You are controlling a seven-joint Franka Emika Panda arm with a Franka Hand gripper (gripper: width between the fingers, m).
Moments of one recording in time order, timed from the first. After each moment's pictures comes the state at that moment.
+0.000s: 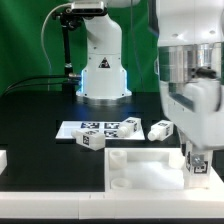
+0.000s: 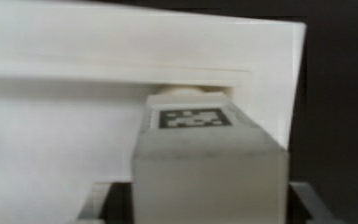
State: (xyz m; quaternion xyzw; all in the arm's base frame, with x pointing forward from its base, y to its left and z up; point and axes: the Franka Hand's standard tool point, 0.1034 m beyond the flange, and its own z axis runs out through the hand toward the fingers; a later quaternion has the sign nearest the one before) arm 0.640 0.105 0.070 -0.66 0.75 0.00 0.07
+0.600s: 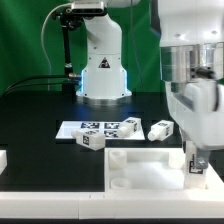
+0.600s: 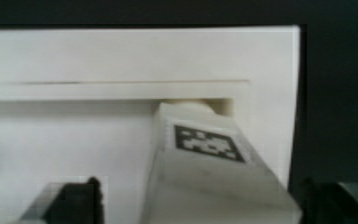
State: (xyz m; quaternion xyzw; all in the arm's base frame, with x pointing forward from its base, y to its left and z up) arm 0.643 0.115 0.072 -0.80 0.60 -0.03 0.07
